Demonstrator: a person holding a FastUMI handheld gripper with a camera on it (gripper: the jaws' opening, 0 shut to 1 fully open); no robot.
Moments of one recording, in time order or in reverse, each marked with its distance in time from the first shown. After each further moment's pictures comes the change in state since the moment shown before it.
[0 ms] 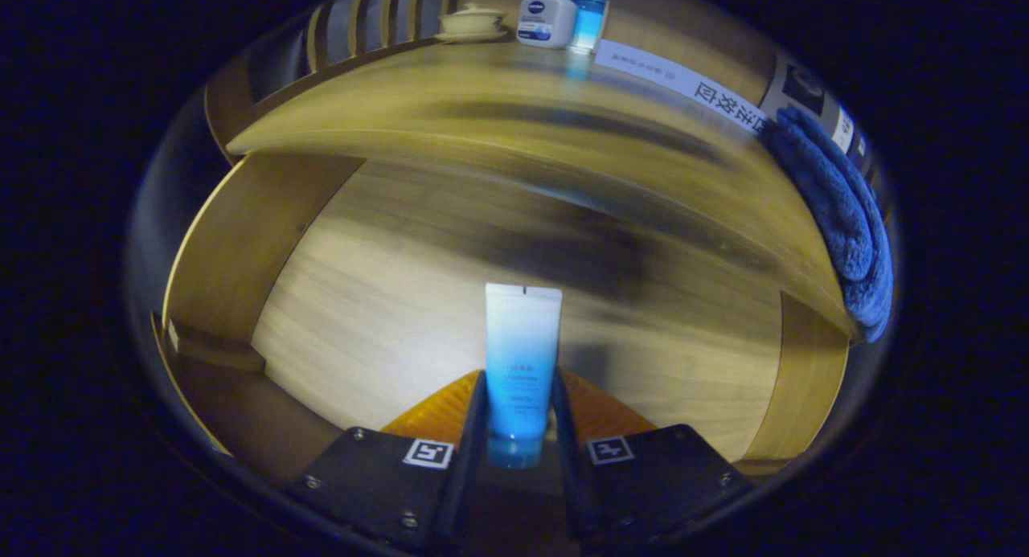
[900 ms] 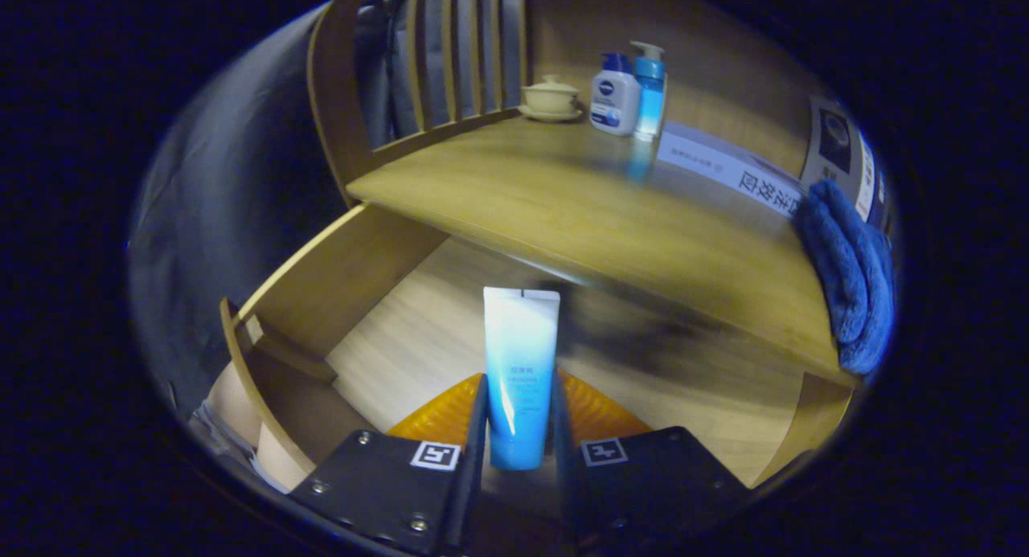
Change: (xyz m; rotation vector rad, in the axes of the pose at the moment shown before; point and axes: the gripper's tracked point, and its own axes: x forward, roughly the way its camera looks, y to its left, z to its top) arm -0.035 0.039 0.047 -0.127 -0.317 0.241
